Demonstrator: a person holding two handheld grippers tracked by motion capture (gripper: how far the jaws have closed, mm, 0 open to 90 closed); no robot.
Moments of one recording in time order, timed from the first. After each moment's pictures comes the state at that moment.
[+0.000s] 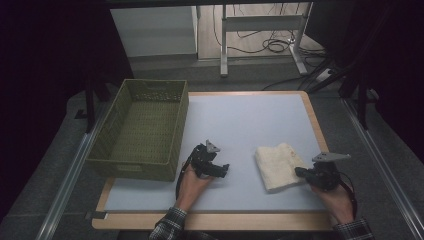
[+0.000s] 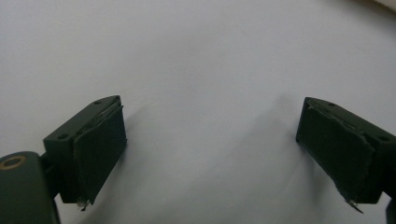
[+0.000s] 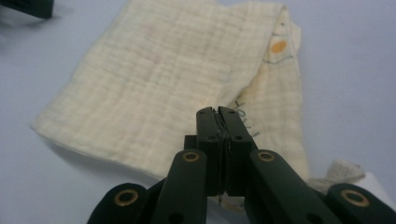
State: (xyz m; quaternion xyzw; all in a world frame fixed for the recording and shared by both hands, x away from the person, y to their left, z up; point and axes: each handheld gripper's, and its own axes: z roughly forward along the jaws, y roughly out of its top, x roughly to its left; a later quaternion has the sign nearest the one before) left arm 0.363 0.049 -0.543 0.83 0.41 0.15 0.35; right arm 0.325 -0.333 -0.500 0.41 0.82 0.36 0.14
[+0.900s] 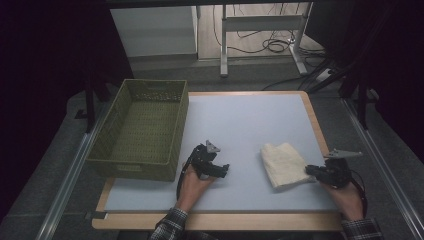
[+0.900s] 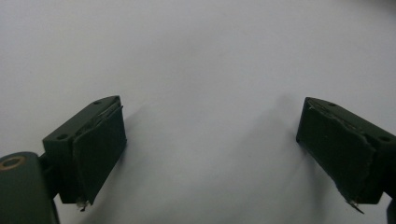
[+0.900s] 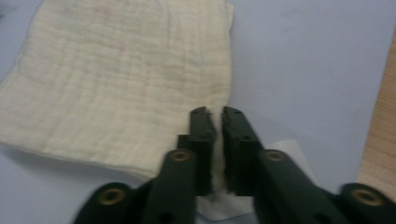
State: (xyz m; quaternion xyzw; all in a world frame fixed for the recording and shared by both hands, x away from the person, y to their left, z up) left arm 0.363 0.049 -0.544 0.83 0.41 0.15 0.35; right arm 0.338 -0.368 -0.505 0.46 0.81 0.34 0.15
